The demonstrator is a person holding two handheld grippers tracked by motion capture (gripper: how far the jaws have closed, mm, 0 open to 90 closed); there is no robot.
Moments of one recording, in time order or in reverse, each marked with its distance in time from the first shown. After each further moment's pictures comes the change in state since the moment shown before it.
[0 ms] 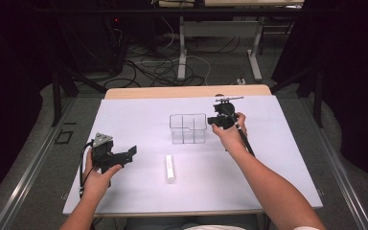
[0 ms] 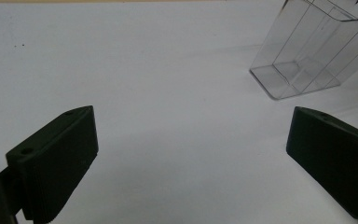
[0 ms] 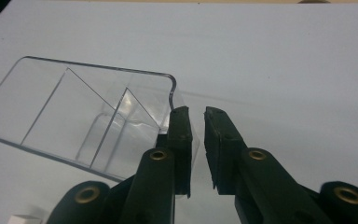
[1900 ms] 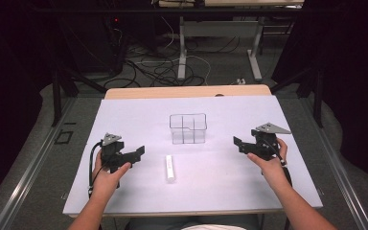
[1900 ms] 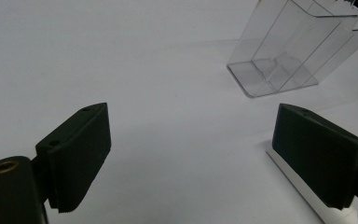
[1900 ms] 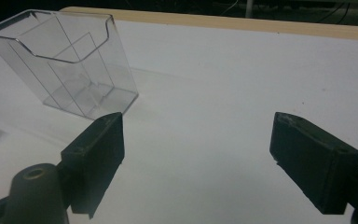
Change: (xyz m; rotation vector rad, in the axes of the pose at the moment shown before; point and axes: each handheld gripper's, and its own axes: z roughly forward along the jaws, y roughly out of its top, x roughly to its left) left arm -0.023 0.002 0.012 0.020 -0.040 -0.040; right arm -0.082 -0.092 -0.074 -0.275 0.026 -0.158
